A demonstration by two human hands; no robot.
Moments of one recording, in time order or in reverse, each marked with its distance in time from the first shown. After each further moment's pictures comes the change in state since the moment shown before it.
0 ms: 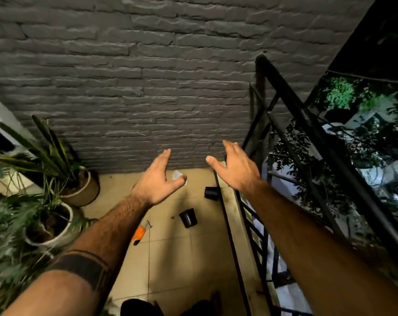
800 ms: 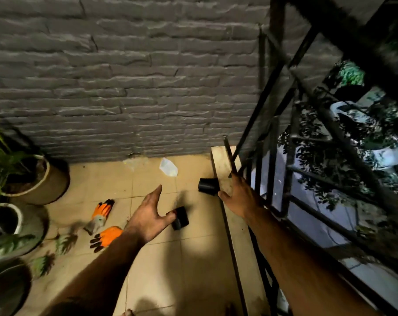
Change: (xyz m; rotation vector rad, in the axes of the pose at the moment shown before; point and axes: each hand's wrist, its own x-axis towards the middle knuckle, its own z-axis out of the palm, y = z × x) left_hand 0.095 -0.136 0.253 -0.016 -0.206 -0.272; right_hand 0.110 0.222 0.235 0.023 -0.244 0.251
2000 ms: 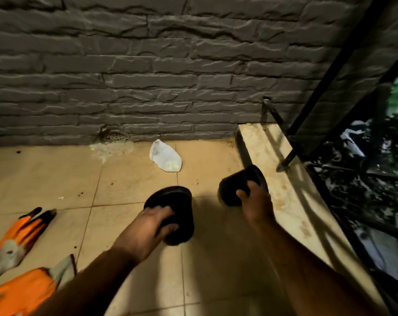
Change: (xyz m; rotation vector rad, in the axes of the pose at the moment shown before) left_hand 0.308 -0.307 0.292 0.204 -0.005 0.319; right_hand 0.334 0.137 0.423 0.464 0.205 0.214
